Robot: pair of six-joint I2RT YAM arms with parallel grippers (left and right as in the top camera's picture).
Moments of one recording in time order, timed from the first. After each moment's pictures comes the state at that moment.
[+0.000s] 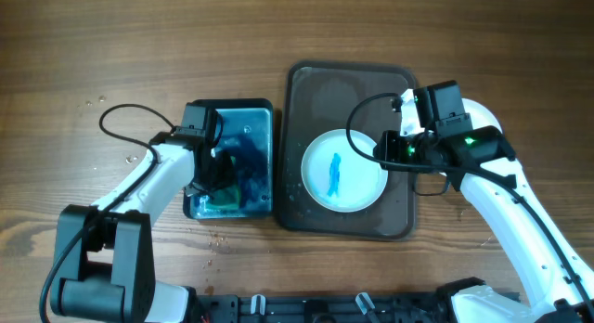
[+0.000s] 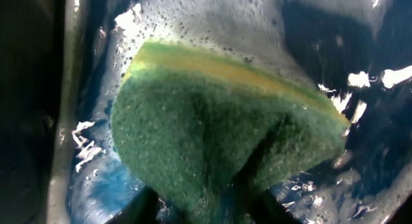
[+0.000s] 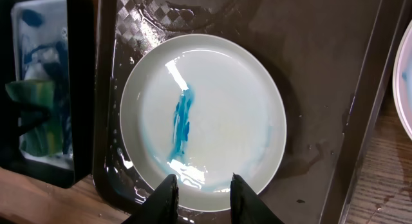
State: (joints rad) left arm -0.16 1.63 0.83 -0.67 0.07 -0.48; right arm 0.26 1.34 1.01 -0.83 -0.27 0.30
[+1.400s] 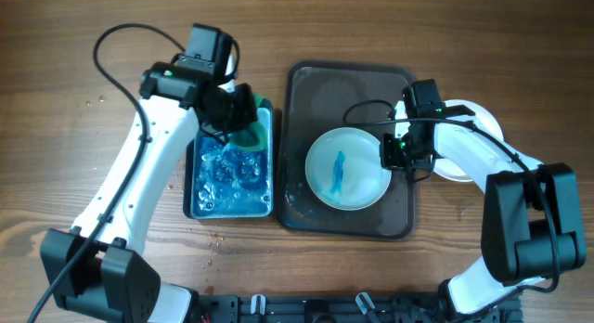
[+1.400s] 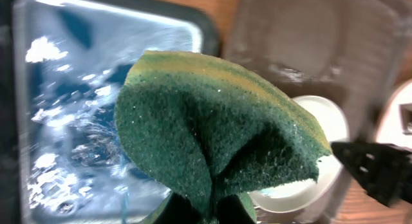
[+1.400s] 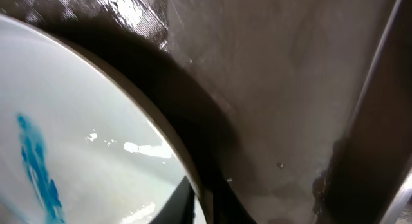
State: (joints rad) left arm -0.29 1.63 1.45 -1.05 0.19 -0.49; right arm 0.16 1.79 1.00 -0.68 -0.23 0.21
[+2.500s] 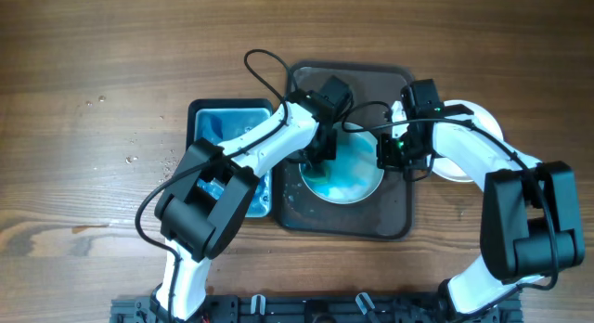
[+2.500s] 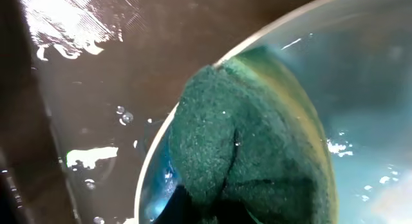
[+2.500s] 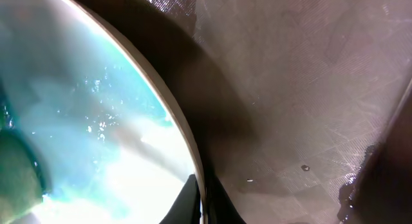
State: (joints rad) left arm -0.67 2.10 1.49 -0.88 0.00 -0.60; right arm 0.16 1.80 1.00 -0.69 -0.29 0.21
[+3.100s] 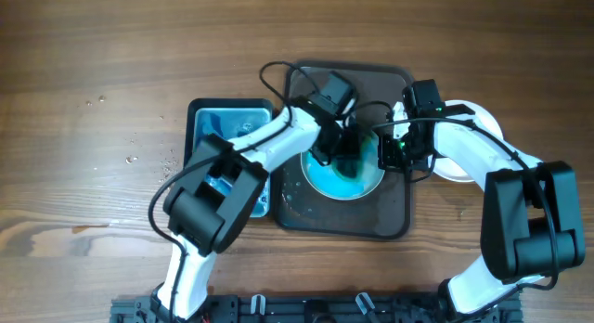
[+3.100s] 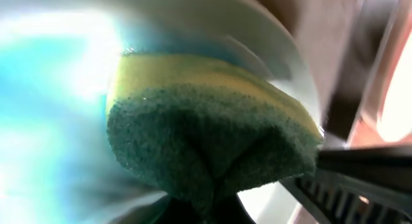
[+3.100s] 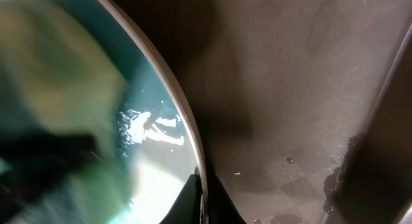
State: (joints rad) left arm -0.69 2.15 1.46 -0.54 0.44 -0.63; right arm 0.16 1.80 1.00 -0.70 -0.29 0.21
